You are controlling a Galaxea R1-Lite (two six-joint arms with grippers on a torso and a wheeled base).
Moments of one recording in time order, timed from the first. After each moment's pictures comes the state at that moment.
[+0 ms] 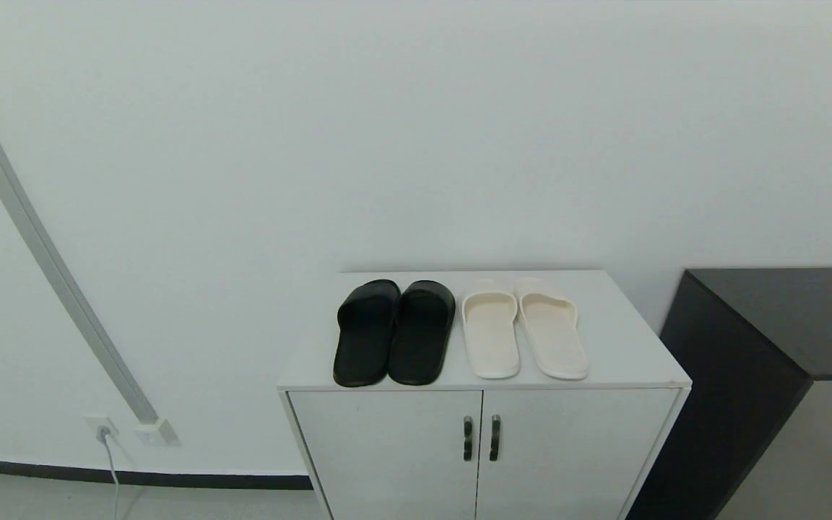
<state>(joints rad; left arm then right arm) 0.00 0.00 0.00 0.00 0.04 0.00 0.00 0.00 0.00 0.00 0.02 -0.02</state>
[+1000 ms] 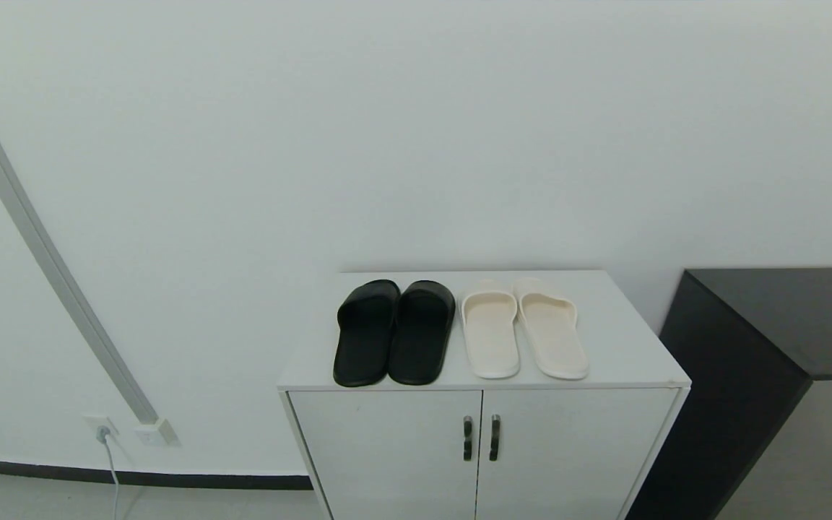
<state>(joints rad) 0.00 0.00 0.00 0.00 0.02 0.00 0.02 0.25 -0.30 0.01 0.12 0.08</state>
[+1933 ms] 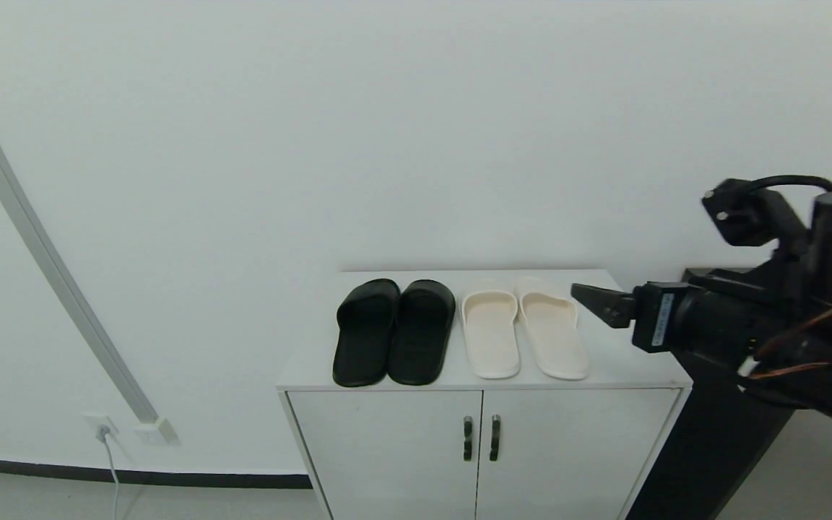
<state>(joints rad) 0.00 0.00 0.00 0.00 0.02 0.01 0.70 1.45 -0.82 -0.42 -0.34 0.27</state>
